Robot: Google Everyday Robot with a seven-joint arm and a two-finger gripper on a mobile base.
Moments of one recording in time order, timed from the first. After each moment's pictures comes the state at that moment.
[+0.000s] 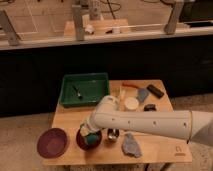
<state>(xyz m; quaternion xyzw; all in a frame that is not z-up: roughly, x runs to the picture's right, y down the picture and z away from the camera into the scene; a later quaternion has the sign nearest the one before) -0.094 0.207 0.749 0.07 -0.32 -0.83 0.45</state>
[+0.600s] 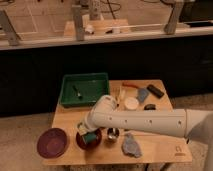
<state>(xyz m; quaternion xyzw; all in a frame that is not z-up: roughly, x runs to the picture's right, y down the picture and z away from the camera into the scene) -0.112 0.205 0.757 0.10 -0.32 -0.84 0.43</state>
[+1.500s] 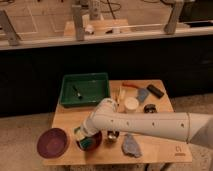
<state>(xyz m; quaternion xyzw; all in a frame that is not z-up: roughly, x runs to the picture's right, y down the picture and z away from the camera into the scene) -0.117 0.225 0.730 0.11 -0.36 -0.82 0.43</state>
